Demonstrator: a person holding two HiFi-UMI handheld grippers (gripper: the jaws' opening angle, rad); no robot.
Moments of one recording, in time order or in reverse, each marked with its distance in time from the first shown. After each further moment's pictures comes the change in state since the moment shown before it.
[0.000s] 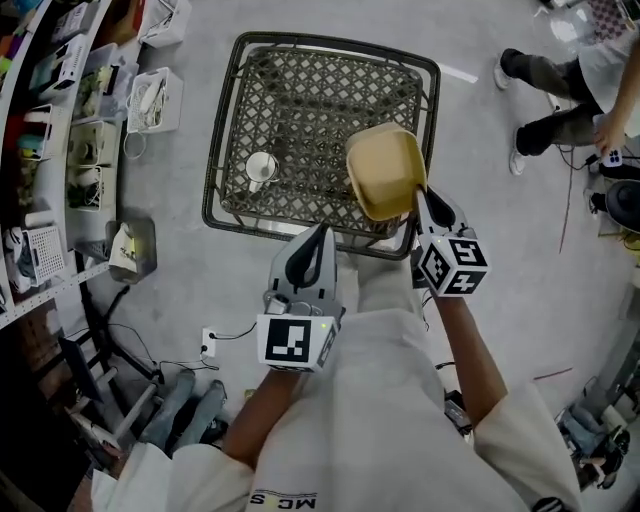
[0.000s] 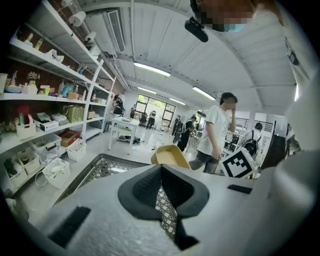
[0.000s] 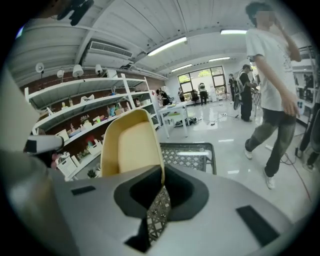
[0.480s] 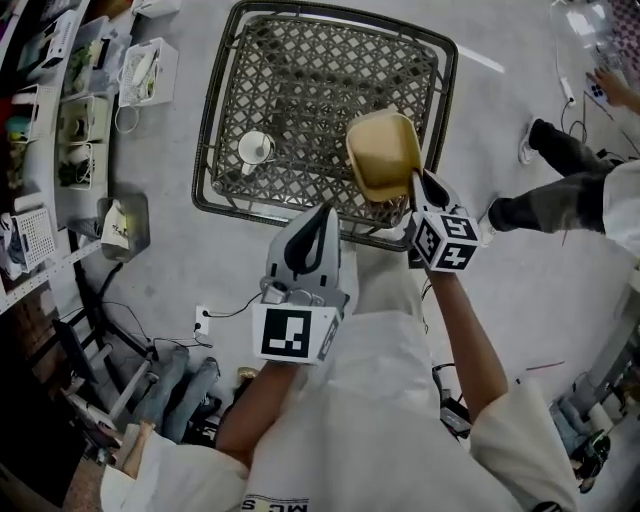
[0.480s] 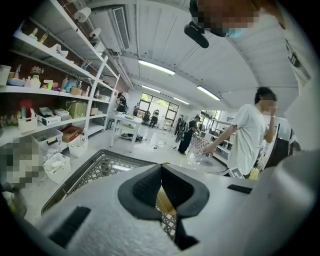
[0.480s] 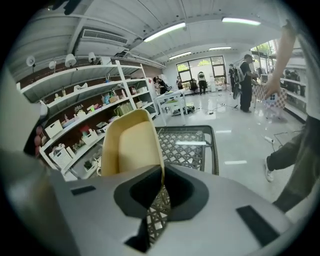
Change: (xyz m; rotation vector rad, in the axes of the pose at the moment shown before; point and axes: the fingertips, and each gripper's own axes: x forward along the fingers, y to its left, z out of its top) left arm 0.028 0.011 -0.014 -0.035 0.015 0.025; right arm 0.058 -0.026 -0.065 0.005 0.129 -0.018
